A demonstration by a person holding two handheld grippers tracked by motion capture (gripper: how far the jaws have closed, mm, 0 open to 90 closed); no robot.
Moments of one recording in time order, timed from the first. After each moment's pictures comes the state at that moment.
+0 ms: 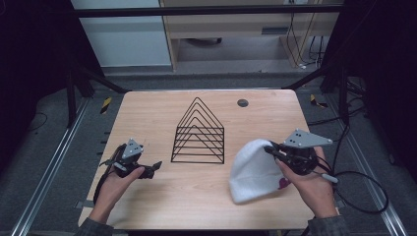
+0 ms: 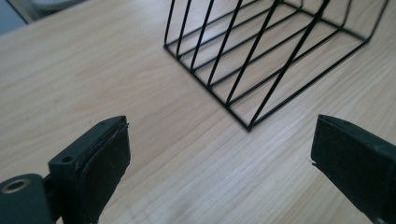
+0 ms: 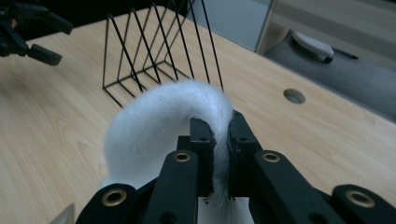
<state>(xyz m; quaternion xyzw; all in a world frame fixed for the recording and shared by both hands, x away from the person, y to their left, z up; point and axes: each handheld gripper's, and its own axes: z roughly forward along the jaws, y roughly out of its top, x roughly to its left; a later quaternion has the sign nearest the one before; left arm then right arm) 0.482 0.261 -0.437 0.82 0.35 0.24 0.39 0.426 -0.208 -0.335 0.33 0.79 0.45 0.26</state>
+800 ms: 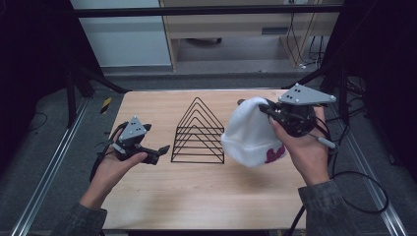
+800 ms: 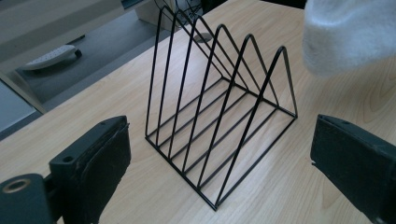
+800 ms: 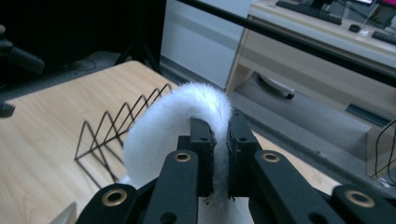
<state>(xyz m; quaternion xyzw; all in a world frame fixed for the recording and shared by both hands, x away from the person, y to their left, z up) 0.484 0.231 -0.347 0.83 0.27 0.24 0.43 0.459 -0.180 -0.241 0.33 0.75 0.47 0.33</state>
